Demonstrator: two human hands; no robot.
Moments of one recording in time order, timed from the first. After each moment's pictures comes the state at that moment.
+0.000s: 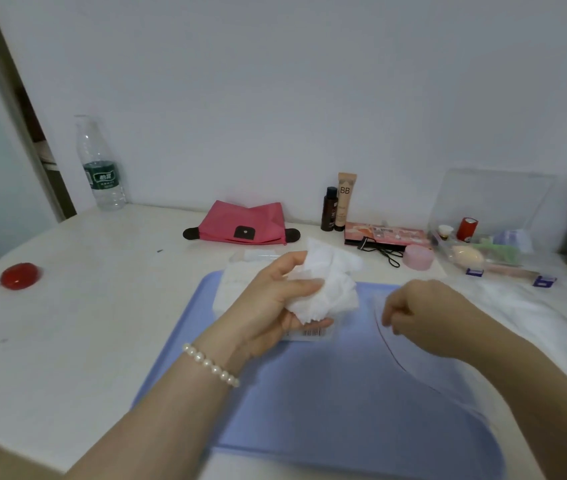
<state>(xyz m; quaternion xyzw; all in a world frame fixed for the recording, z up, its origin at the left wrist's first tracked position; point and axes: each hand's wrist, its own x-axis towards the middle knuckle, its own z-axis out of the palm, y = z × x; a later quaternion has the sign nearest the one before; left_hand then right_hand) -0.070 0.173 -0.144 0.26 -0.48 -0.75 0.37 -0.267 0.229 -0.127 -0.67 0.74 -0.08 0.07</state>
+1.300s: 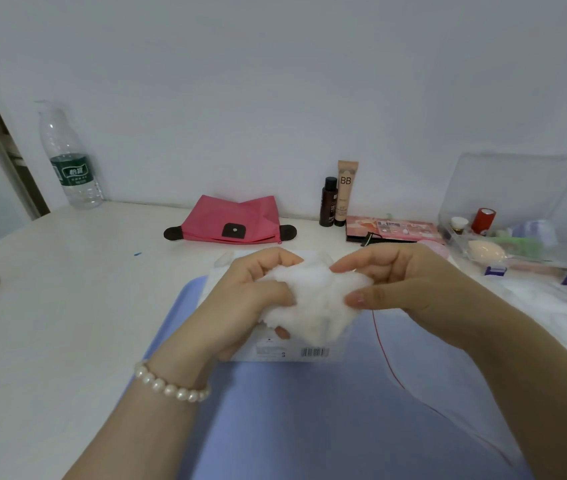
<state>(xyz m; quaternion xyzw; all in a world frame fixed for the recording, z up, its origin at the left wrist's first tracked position) -0.059 0.140 -0.147 0.29 -0.60 -0.63 0.39 -0.255 0.194 -0.119 -0.61 0.50 -0.41 0.46</state>
